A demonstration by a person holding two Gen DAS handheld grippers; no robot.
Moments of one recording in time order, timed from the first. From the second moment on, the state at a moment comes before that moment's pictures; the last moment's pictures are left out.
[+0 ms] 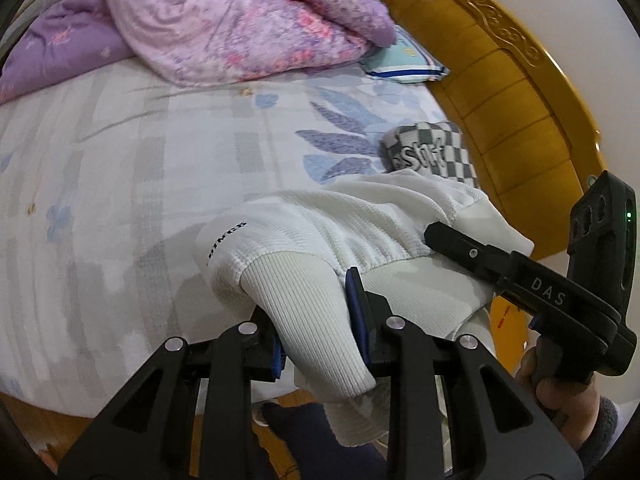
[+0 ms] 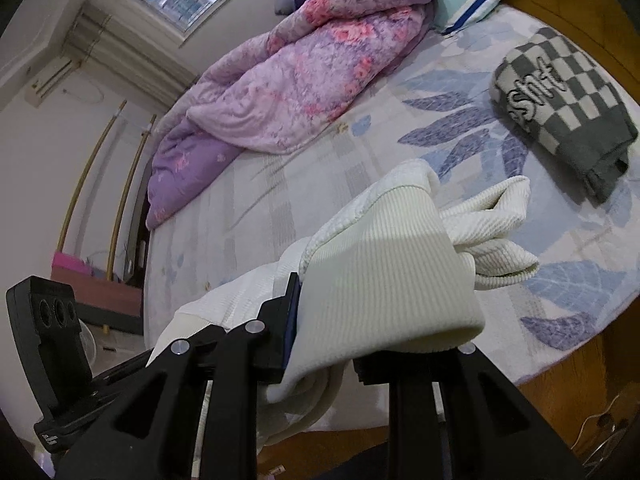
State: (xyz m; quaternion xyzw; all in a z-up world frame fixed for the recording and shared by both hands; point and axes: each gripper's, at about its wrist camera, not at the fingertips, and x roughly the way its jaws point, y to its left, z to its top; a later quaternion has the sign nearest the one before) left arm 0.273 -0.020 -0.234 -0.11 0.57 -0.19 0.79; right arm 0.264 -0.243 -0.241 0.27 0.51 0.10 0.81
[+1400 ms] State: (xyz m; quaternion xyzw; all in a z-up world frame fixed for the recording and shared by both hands) left arm 0.463 -0.521 -0.432 -0.14 0.61 -0.15 0.76; right arm 0.462 -0.753 -0.423 0.39 0.56 0.03 0.73
